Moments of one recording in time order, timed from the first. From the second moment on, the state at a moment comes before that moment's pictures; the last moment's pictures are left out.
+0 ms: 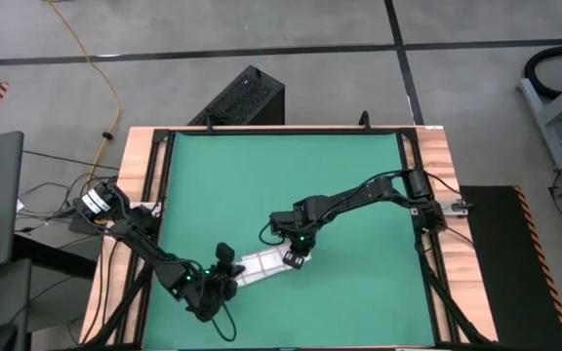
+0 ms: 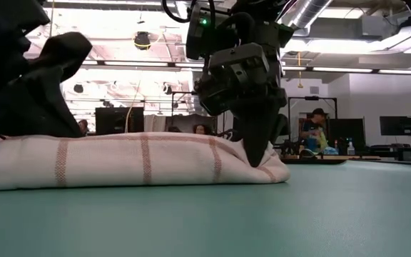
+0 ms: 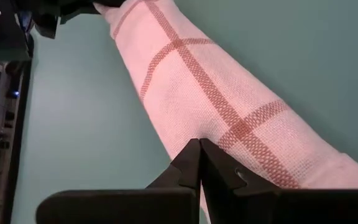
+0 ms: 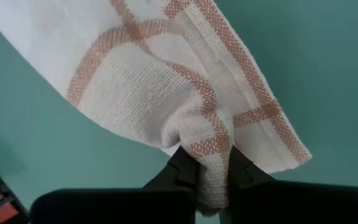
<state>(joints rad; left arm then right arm) -0.76 1.73 0.78 -0.09 -0.82 -0.04 0.09 2.05 1.47 -0.78 -0.28 0.59</state>
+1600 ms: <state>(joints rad) -0.76 1.73 0.77 -0.10 -0.82 0.02 0.19 1.74 0.85 0.57 0.05 0.02</state>
